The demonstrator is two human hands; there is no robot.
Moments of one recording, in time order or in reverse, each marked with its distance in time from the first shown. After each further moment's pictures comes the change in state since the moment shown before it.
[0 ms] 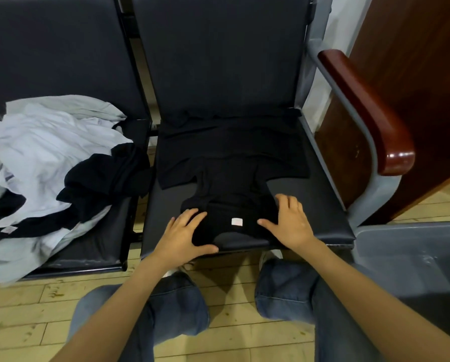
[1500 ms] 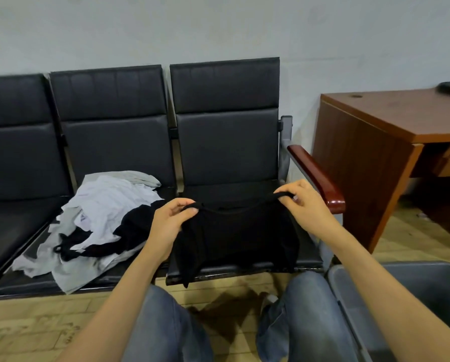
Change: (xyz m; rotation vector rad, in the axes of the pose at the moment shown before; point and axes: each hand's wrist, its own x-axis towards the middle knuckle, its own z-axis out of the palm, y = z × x) left_hand -0.154 0.110 -0.140 -1.132 0.587 0.111; right_hand -0.158 -0.062 -0.190 0.379 0.364 -0.417
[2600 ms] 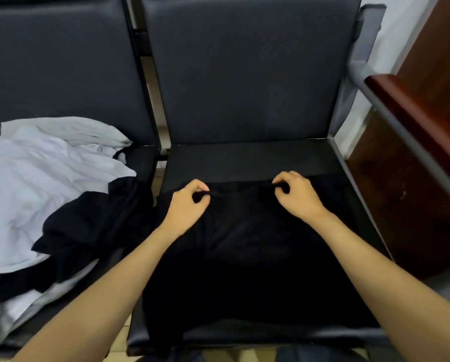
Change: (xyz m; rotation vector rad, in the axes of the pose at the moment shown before) left_hand 0.275 -0.235 0.018 0.690 -0.110 -0.082; right_hand 0.230 0.228 0.219 -0.138 -0.238 0.214
